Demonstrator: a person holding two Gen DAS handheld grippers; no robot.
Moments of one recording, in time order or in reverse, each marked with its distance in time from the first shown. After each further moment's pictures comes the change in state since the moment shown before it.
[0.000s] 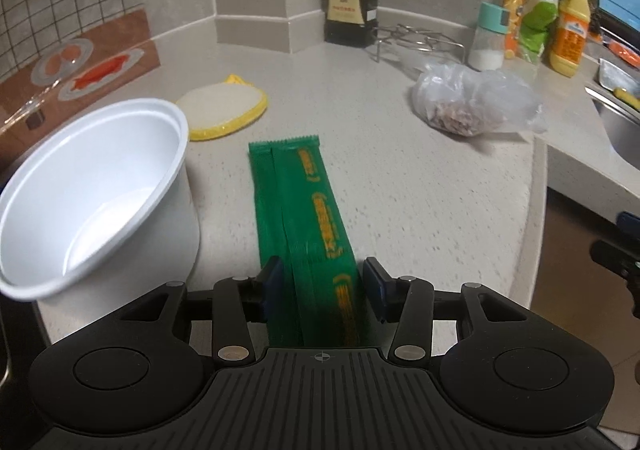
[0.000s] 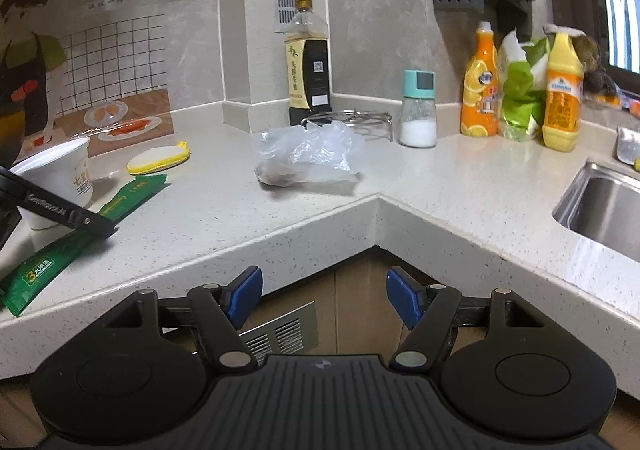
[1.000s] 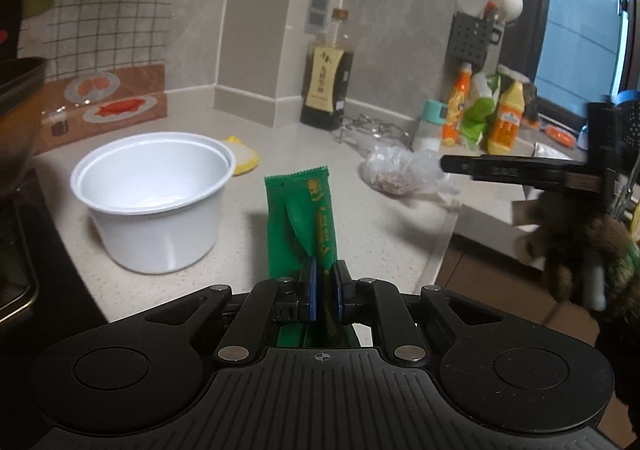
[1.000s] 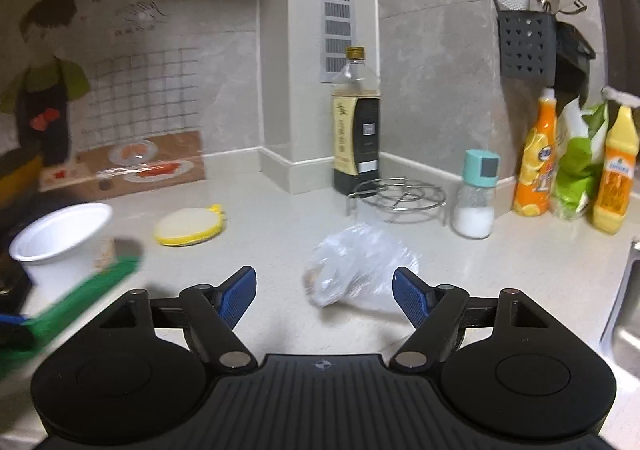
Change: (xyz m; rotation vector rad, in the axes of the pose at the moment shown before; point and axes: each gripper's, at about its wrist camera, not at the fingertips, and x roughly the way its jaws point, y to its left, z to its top) left arm -0.107 0.023 -0.066 -0.098 -0.297 -0.147; right arm 0.041 0.034 0.097 -0.070 -0.063 0.070
